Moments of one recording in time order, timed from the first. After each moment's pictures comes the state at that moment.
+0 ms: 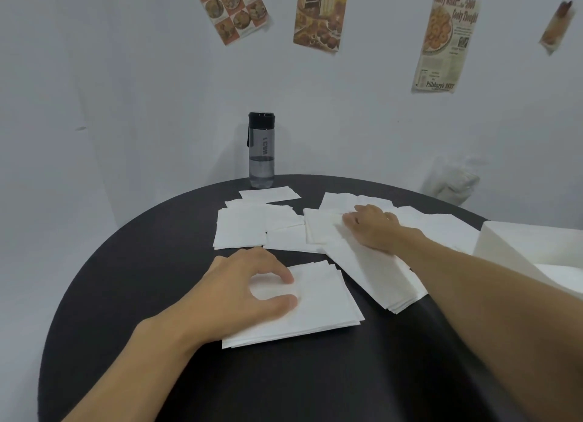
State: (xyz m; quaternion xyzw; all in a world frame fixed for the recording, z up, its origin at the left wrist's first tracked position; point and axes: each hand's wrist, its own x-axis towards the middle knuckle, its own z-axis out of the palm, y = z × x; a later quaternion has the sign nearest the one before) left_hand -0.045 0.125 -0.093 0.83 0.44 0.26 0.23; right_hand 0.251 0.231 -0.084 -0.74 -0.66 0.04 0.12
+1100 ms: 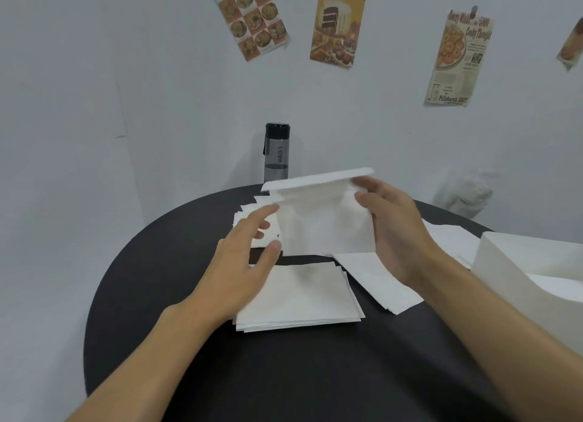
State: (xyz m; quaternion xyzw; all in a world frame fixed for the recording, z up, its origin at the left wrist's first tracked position) left_hand -0.043 0.117 -0.084 0.75 0.44 0.45 0.18; right_hand 0.188 0.114 -0.024 -0.43 -0.51 0.41 0.62
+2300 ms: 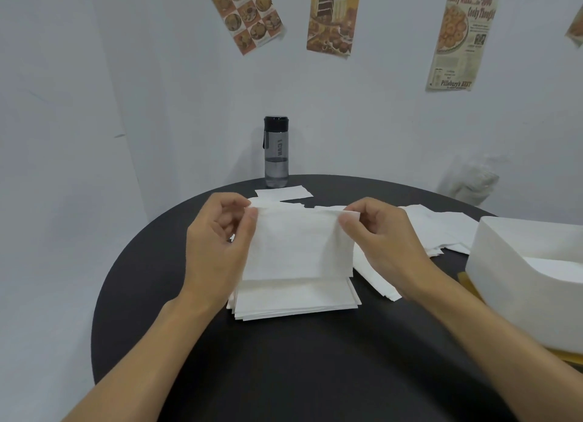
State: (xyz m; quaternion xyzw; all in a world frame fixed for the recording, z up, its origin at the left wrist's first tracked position) left_hand -0.035 0.101 -0.067 0.63 0.34 0.68 0.17; right_hand 0.186 0.085 -0.048 -0.50 -0.65 0.23 0.53
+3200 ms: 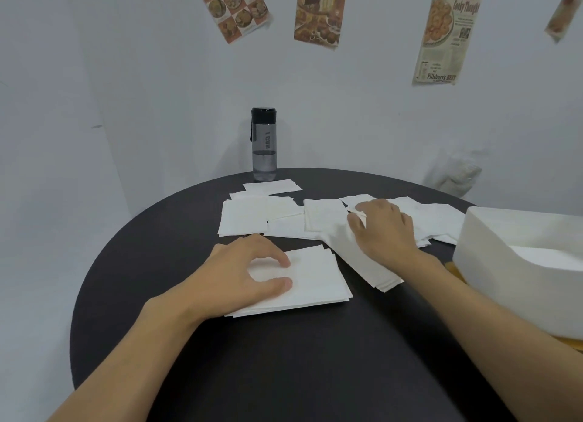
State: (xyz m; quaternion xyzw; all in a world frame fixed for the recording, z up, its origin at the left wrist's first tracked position) left_hand -0.047 0.115 -0.087 0.83 0.46 0.23 0.22; right_hand 0.224 0.147 -0.081 -0.73 -0.62 -0.04 0.26
